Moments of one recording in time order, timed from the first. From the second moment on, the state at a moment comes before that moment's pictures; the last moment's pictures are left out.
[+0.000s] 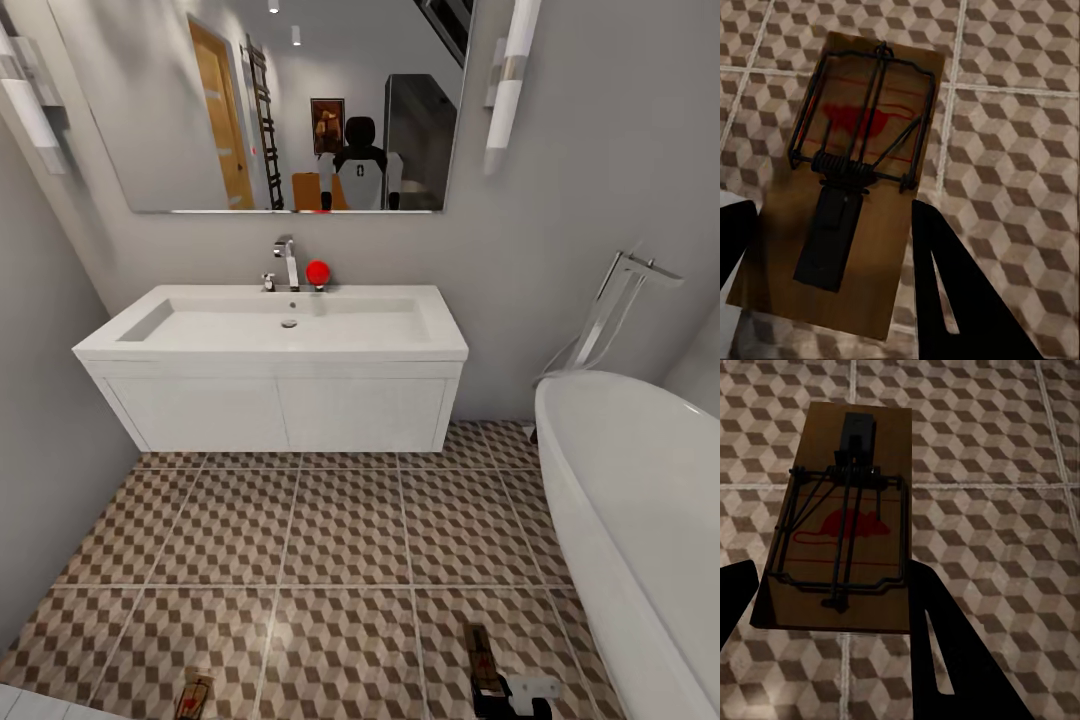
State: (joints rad) left arm -0.35 0.01 -0.06 0.07 0.13 -0.72 0.14; right arm -0.27 -0.03 0.07 -0.33 -0.07 -0.44 -0.05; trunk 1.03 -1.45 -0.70
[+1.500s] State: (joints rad) left arm -0.83 -0.03 -0.06 -0.27 0.12 0.18 0.24; right arm -0.58 0.01 0.08 -0.93 -0.04 0.47 -0.19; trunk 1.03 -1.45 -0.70
